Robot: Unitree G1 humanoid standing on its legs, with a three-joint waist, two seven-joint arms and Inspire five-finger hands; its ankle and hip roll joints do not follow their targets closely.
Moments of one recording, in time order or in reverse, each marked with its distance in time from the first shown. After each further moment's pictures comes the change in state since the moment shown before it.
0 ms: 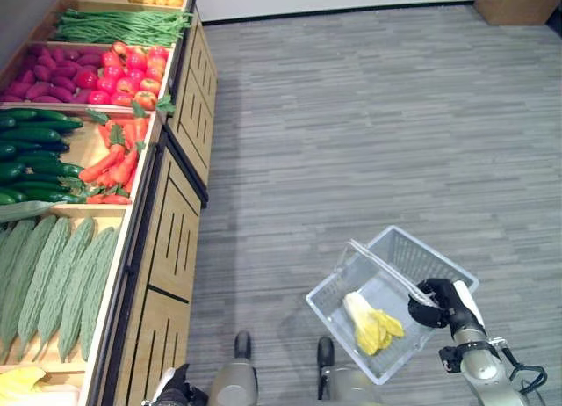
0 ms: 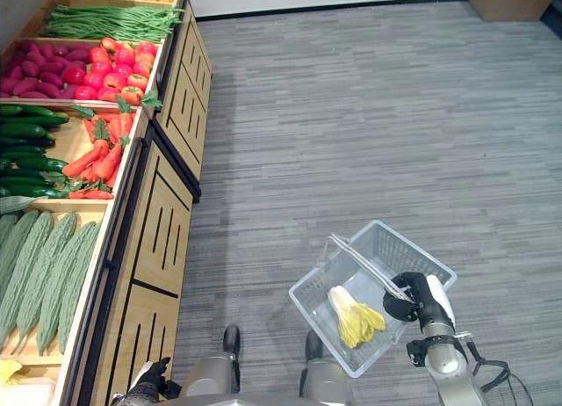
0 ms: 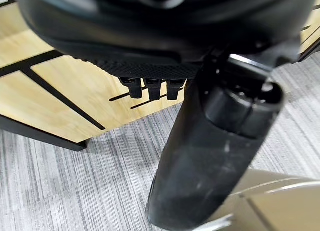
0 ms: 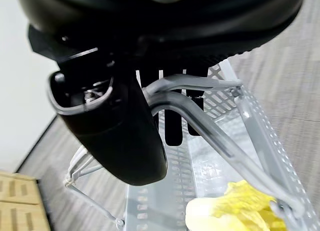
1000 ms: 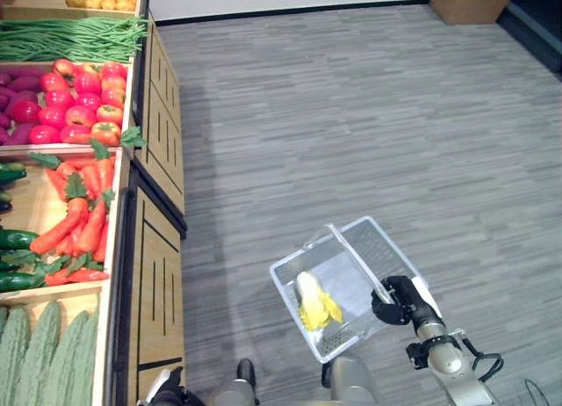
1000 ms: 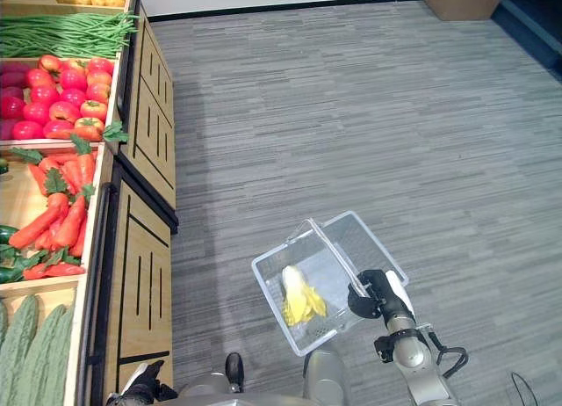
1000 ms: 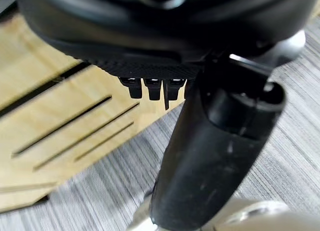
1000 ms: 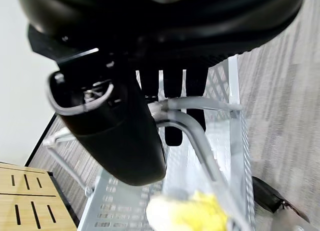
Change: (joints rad) left arm 0.025 0.012 -0.057 0.010 0.023 0.016 0.003; right arm -0.027 0.078 0.117 -0.068 -0.016 0.013 0.044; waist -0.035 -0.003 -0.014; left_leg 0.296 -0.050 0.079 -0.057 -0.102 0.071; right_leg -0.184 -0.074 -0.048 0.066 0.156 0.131
